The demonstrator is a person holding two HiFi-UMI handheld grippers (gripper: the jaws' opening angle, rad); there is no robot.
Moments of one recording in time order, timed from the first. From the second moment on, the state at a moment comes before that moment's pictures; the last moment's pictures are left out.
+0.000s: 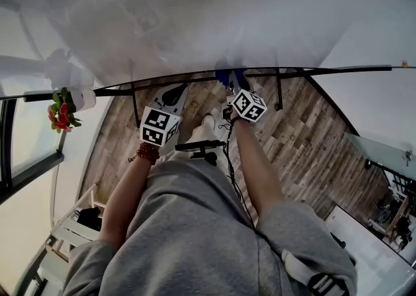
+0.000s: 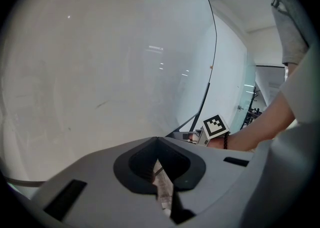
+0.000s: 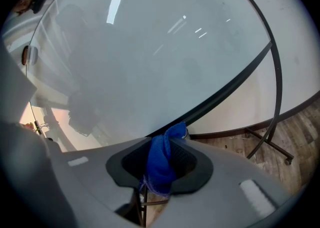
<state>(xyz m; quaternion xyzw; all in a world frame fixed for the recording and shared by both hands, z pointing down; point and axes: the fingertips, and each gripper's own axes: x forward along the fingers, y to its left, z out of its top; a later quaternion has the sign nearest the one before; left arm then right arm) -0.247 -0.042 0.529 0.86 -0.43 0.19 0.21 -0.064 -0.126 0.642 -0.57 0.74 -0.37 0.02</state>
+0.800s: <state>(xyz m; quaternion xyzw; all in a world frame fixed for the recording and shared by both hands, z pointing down) -0.314 -0.037 0.534 0.87 -0.41 0.21 0.18 -0.104 -0.116 0.638 -0.61 0.67 -0.40 0.14</state>
